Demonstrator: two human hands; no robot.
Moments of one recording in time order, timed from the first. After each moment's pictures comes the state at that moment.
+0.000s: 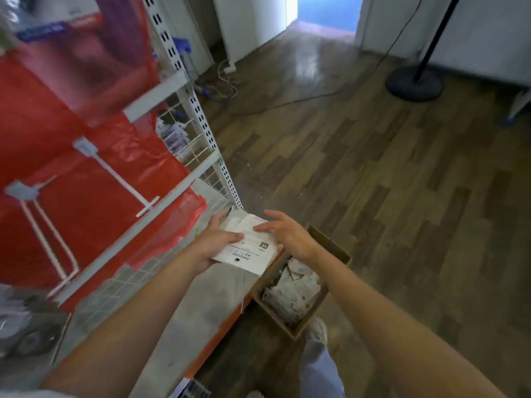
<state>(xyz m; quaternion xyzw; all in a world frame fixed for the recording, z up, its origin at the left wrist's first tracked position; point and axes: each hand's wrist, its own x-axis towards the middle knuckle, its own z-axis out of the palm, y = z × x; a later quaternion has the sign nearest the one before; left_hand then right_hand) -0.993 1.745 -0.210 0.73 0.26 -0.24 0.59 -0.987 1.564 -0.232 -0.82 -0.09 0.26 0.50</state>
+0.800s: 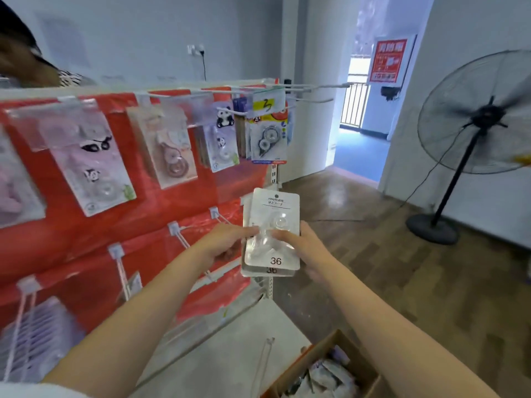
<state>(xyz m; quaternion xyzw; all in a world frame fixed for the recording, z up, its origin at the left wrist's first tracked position) -1.096 1.870 -0.009 0.79 0.13 -0.06 0.60 -1.067 1.684 -0.028 -0.65 -0.18 0.15 0.72</state>
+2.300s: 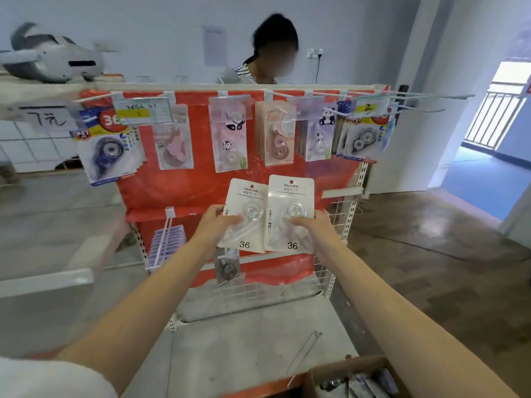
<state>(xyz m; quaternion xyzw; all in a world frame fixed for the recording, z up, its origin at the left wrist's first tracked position) -1.267 1.921 0.009 0.63 0.33 0.25 0.66 -1.152 1.753 0.012 -0.67 -0.18 0.25 0.68</state>
